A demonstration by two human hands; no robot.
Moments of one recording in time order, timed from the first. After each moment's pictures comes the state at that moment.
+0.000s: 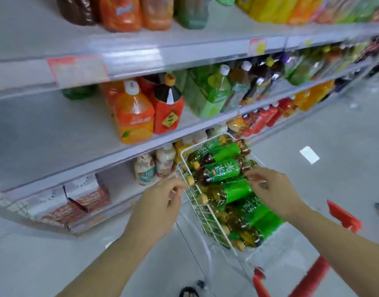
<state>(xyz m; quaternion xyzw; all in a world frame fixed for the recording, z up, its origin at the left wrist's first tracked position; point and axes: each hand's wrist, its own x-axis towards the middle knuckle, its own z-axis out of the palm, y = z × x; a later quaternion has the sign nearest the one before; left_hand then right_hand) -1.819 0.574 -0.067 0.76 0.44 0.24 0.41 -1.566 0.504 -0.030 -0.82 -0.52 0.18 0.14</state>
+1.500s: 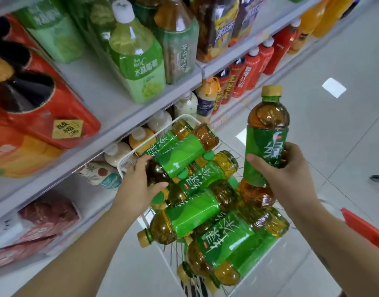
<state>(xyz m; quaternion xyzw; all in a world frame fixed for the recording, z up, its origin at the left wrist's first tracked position) -1.639 0.664 -0.180 0.75 0.55 0.01 0.37 -1.407 0.523 -0.102 -0.82 -0.19 0.28 0.47</state>
